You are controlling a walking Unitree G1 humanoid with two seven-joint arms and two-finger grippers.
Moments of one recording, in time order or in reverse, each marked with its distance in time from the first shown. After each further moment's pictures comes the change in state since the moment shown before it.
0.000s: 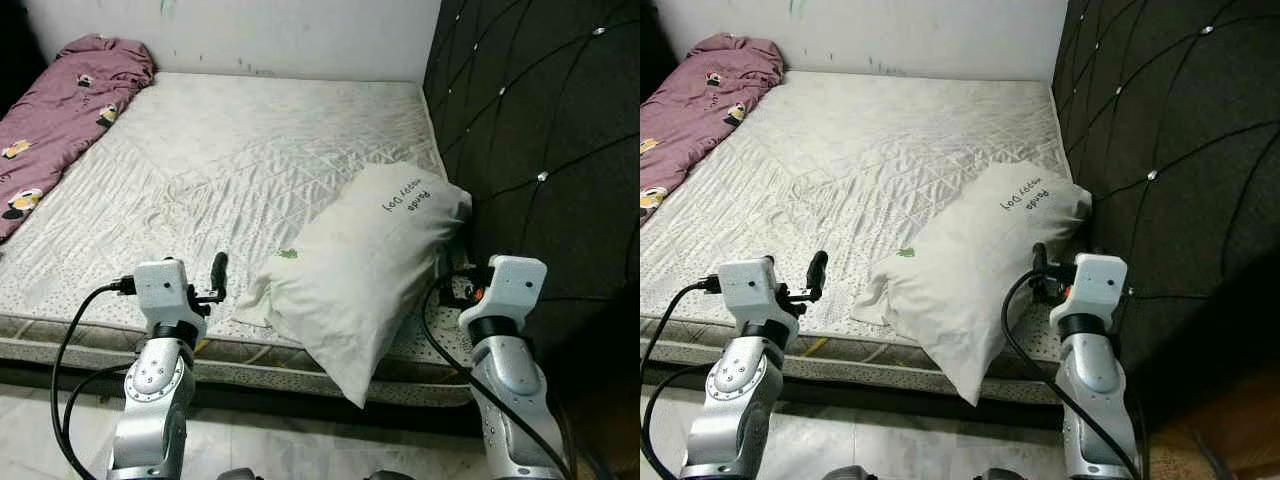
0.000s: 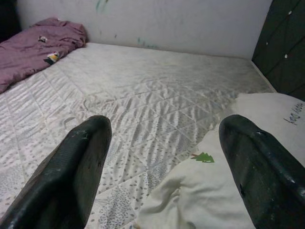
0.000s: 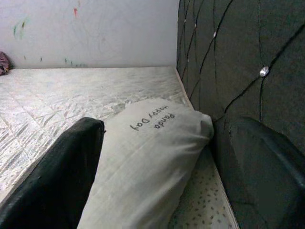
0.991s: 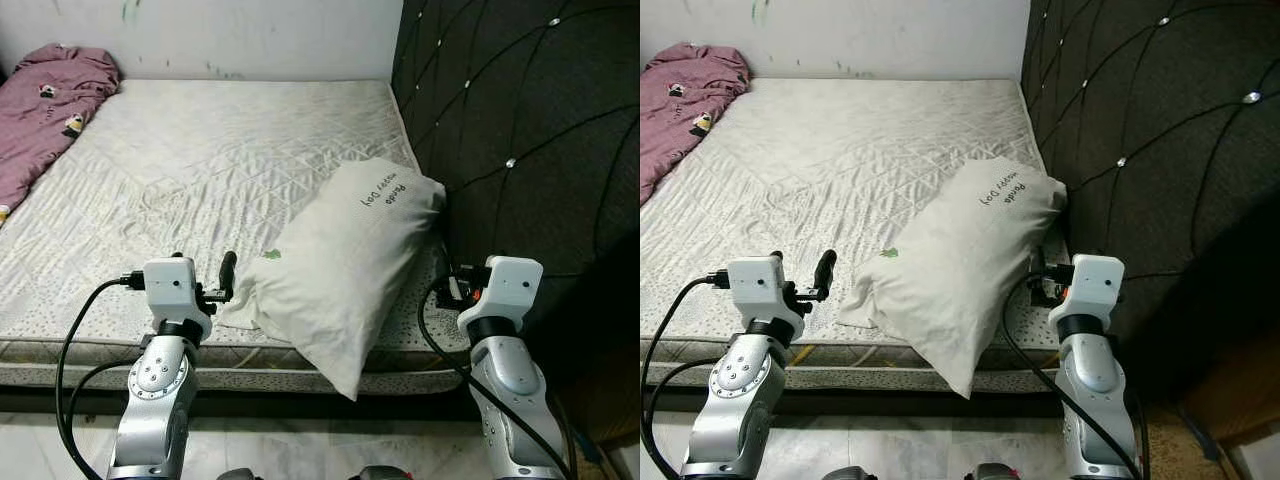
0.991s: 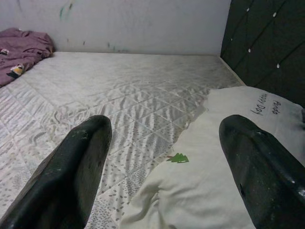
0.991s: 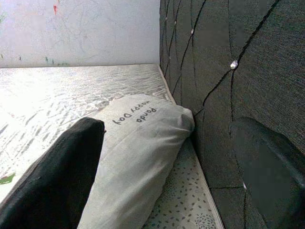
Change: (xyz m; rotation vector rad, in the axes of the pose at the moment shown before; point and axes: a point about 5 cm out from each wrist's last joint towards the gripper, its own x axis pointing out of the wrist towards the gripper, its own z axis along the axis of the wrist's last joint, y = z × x) left arm 0.001 -0.007 0.004 0.041 -0.019 -0.055; right arm -0.001 0.000 -0.001 -0.012 0.012 0.008
